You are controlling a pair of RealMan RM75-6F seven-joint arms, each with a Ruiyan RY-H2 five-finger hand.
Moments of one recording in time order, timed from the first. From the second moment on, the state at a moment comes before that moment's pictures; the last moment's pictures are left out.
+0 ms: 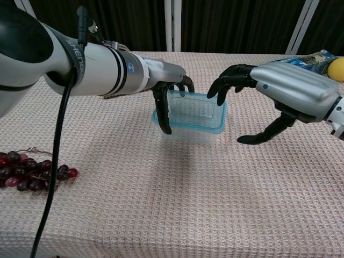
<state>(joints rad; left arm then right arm) -1.38 -1.66 -0.16 -1.55 0.16 0.89 0.76 0.56 -1.56 0.06 -1.35 -1.78 1.16 0.05</state>
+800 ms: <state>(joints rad) -1.37 -1.66 -0.16 -1.55 0.18 0.90 0.76 0.63 -1.70 0.05 -1.17 -1.75 1.19 0.02</state>
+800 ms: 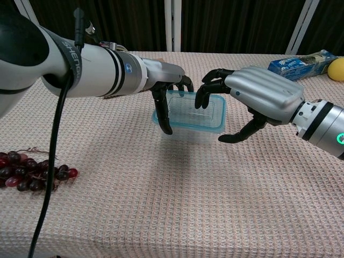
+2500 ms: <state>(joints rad) -1.34 -1.71 -0.16 -1.50 0.25 0.90 0.75 0.66 -1.71 0.06 -1.16 -1.70 1.28 0.06</state>
